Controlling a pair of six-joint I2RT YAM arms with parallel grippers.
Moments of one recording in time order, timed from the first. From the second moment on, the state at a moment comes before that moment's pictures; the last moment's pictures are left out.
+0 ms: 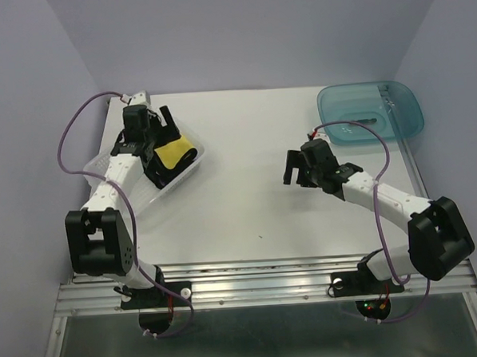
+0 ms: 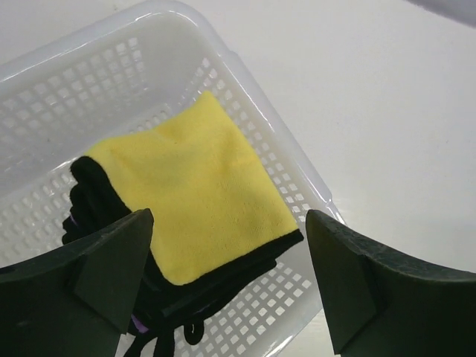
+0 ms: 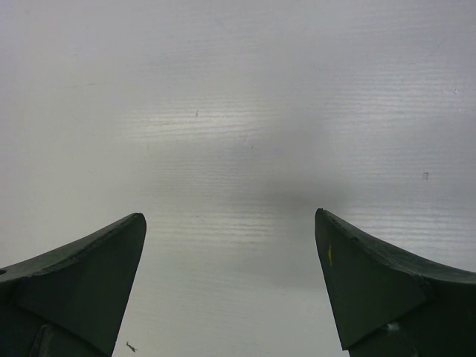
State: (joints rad) left arm -0.05 1.48 1.15 -0.20 -0.02 -0.38; right arm 0.51 1.37 0.85 -0.29 0.22 0.57
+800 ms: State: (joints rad) left arm -0.04 1.80 1.24 -0.22 0.01 -0.19; right arm 0.51 1.37 0.85 -0.28 0.20 0.54
